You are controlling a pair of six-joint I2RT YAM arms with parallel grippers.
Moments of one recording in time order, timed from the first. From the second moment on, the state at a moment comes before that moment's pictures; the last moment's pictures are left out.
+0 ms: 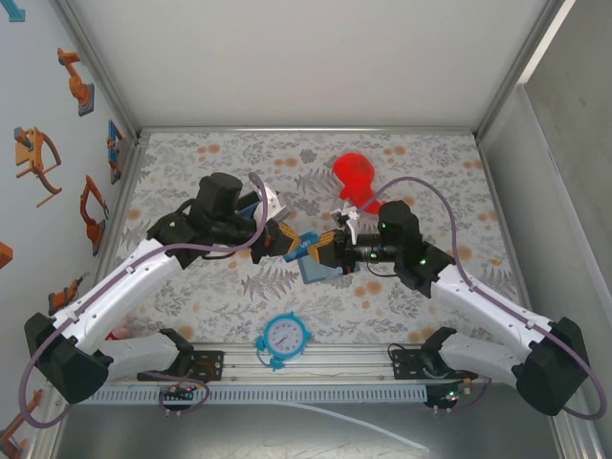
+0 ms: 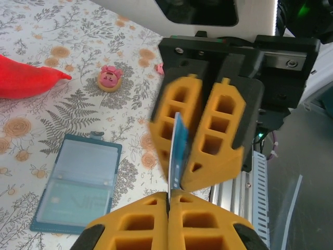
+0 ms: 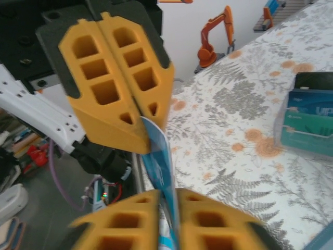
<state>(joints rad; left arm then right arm) -0.72 1.16 1.11 -0.61 0.68 0.12 0.70 1.05 0.73 0.01 -0.74 0.27</state>
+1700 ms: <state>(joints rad) -0.40 1.28 0.90 -0.35 0.29 0.49 0.70 1.03 0.77 -0.29 -0.08 0.27</state>
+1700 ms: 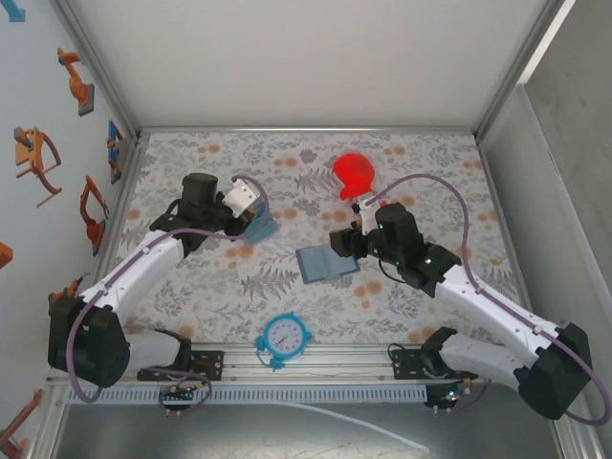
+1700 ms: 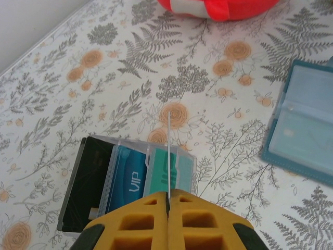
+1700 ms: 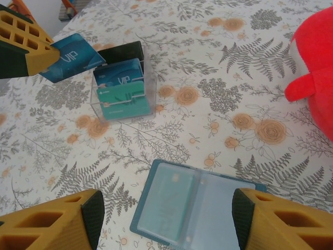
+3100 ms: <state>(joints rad) -0.31 1.65 1.05 -0.32 0.33 0.65 0.70 1.08 0.80 -0.29 -0.05 0.31</state>
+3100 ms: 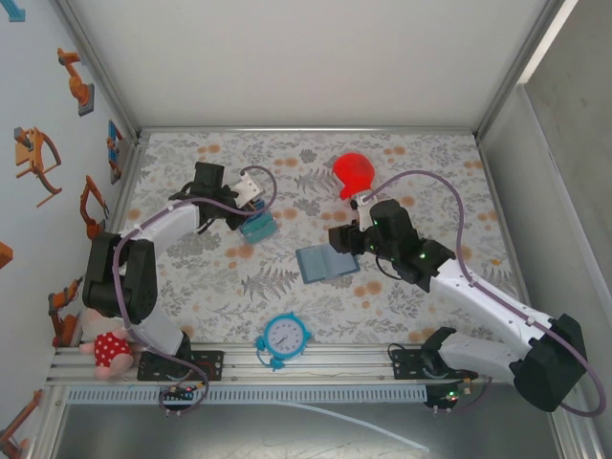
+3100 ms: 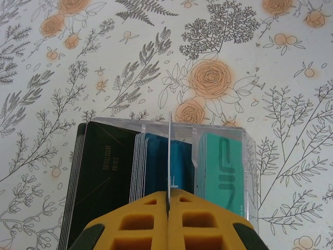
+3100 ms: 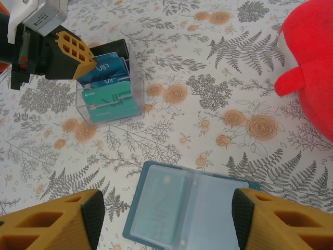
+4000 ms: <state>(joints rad) -0.31 1.45 1.03 -0.37 0.34 0.55 0.70 1.15 0.80 -0.28 -0.06 0.33</state>
